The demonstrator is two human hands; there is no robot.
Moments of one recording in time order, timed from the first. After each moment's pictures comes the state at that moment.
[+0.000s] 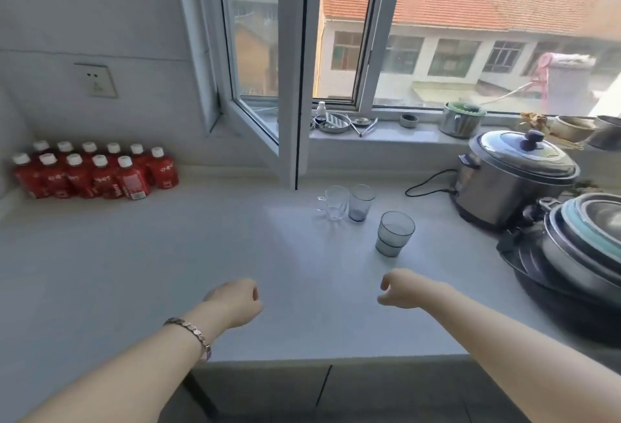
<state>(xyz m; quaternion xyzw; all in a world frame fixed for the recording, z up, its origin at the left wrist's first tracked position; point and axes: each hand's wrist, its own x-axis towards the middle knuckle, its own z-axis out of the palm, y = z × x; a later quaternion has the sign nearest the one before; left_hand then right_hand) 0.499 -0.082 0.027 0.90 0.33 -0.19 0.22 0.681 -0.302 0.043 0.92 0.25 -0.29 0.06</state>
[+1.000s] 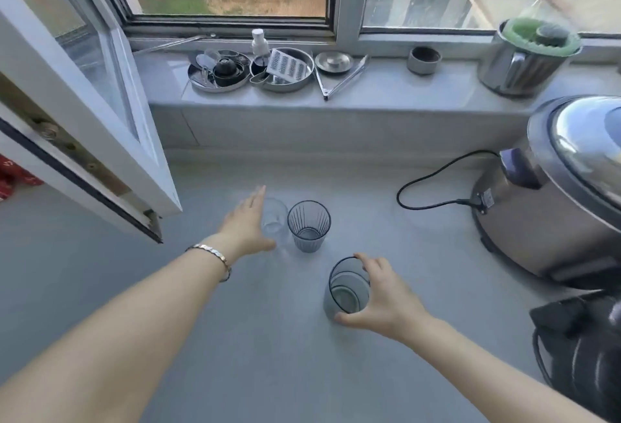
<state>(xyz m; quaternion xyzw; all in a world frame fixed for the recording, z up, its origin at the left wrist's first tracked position) 0.893 -0.040 -0.042 0.91 0.32 -0.18 0.21 0.953 -0.289 -0.030 0.88 0.30 -0.33 -0.18</state>
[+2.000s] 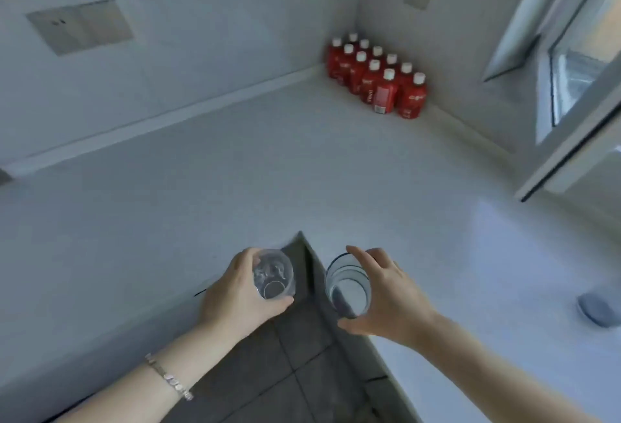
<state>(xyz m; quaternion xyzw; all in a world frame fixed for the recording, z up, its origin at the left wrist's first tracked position) 0.404 -0.224 0.019 0.57 0.76 0.15 0.27 0.621 -0.199 0.029 0.57 0.76 -0.30 -0.03</state>
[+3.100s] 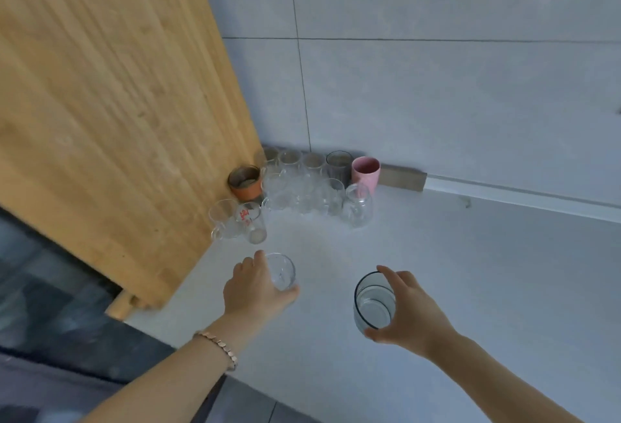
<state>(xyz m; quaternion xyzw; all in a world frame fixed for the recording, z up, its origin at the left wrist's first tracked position) -0.267 -0.413 0.015 0.16 0.97 0.13 0.11 -0.109 -0.235 0.010 0.26 0.90 -0.34 0.07</state>
